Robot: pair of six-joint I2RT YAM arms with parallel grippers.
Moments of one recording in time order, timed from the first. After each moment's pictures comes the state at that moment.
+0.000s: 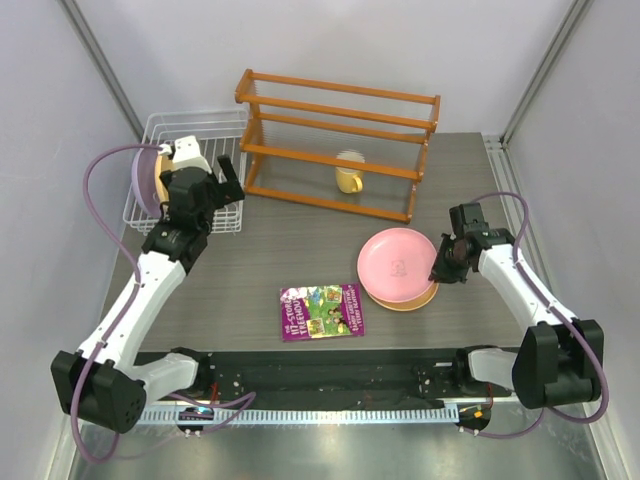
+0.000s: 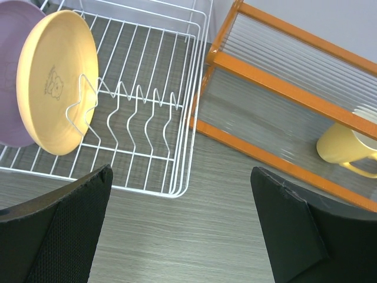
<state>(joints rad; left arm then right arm) -0.29 1.13 1.05 -0.21 -0.39 -0.30 0.09 1.22 0.84 -0.82 -0.04 0.52</state>
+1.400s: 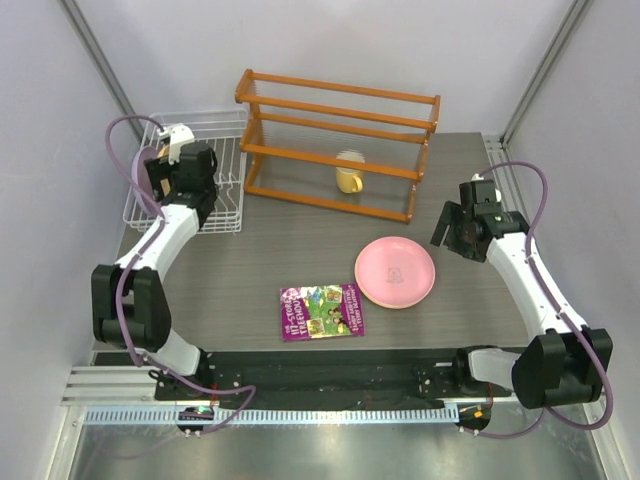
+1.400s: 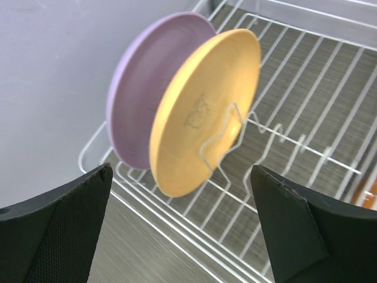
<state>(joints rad) -0.12 1.54 1.18 -0.05 -0.78 -0.10 0.08 1.21 1.04 -0.84 0.15 0.45</state>
